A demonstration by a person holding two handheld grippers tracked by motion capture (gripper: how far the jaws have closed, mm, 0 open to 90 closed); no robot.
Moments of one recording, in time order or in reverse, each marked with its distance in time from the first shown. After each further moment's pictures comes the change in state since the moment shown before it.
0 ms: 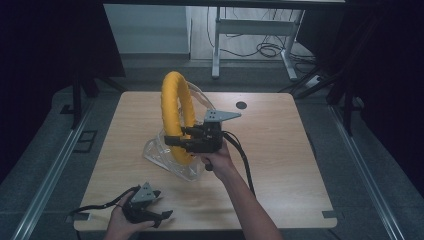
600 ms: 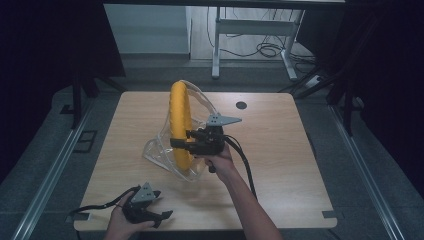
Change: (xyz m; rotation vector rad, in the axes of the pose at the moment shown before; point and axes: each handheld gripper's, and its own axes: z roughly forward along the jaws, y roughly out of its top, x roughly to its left) left arm 0.000 0.000 0.000 0.001 -0.001 -0.002; right arm -0.022 -0.024 -0.004 0.030 -0.075 0.020
